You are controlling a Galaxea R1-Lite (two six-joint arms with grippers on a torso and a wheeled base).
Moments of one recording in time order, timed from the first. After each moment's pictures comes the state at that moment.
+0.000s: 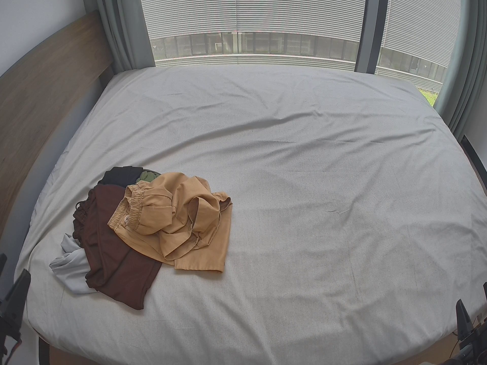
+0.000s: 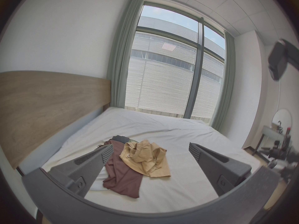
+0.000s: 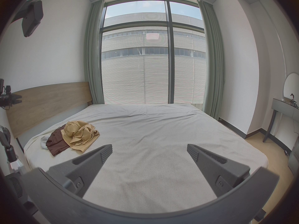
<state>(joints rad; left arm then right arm) -0.15 0.34 -0.26 -0.13 -0.01 -0.16 -0.01 0.02 -0.02 0.00 -0.01 0.01</state>
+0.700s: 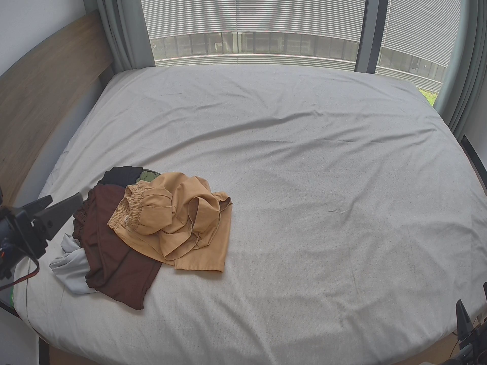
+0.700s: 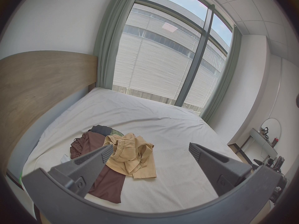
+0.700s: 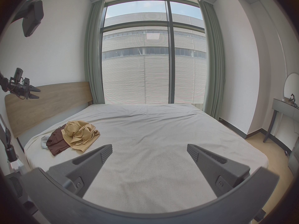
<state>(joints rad) -0.20 0.94 -0.51 -0.29 -0.10 -0.24 0.00 0.02 -0.02 0.00 -0.01 0.01</state>
